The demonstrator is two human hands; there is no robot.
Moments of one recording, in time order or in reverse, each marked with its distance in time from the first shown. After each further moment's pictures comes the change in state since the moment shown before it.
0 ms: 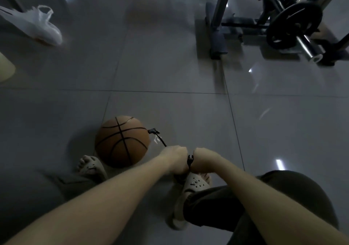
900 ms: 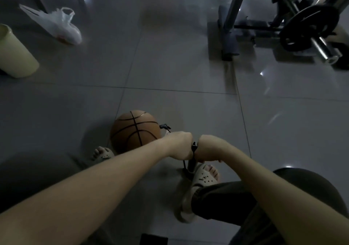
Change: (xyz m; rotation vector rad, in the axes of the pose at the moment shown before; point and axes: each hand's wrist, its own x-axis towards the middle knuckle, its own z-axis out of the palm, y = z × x) left_hand -0.047 -0.010 -0.037 -0.011 0.105 -0.002; right_hand -0.045 -0.040 -0.030 -0.072 0.080 0.003
